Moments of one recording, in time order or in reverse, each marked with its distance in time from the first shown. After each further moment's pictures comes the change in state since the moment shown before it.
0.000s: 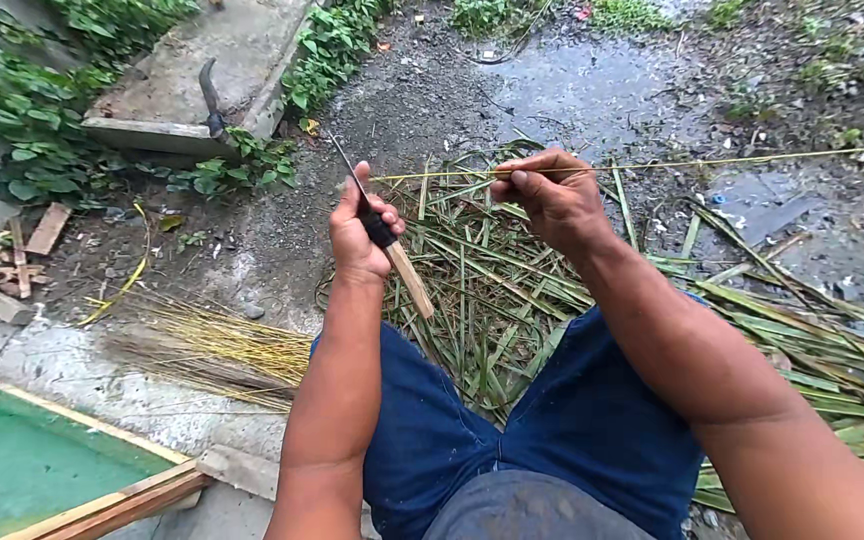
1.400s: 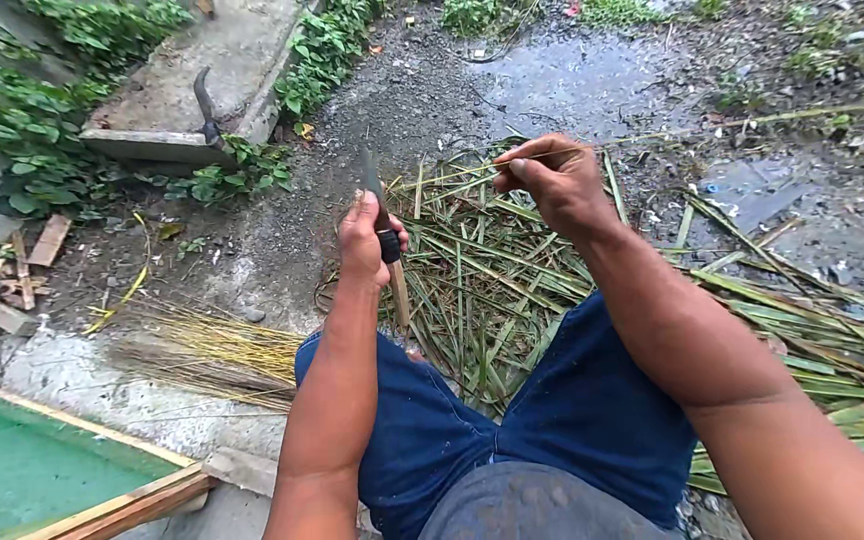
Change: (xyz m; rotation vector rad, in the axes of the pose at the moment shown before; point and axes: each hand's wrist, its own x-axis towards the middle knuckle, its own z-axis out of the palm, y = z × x) left_hand -0.017 -0.013 -0.004 0.394 0.087 -0.031; right_hand 0.002 -0.014 -0.015 -0.241 0.003 -0.034
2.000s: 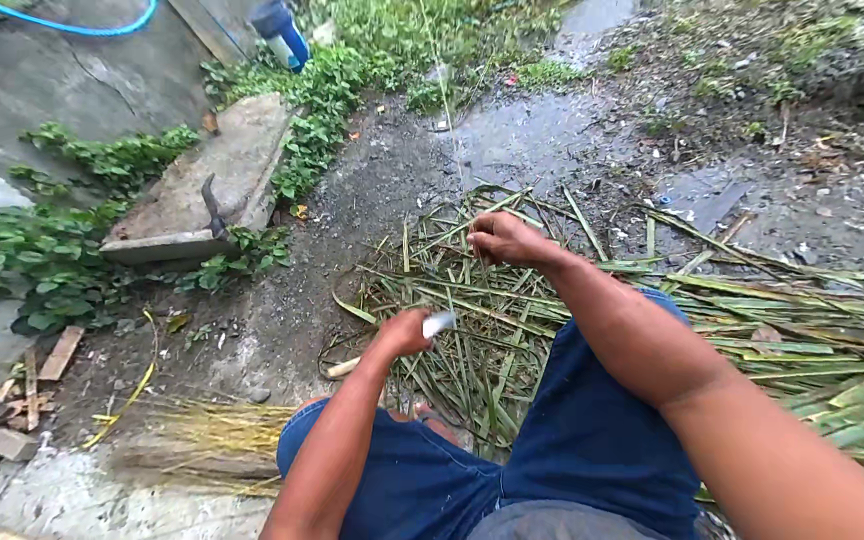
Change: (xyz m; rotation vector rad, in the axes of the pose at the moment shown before) left_hand 0.011 -0.068 -0.014 1.630 -0.742 -0.123; right_hand -0.007 0.007 -0.025 -0.557 -0.223 0.431
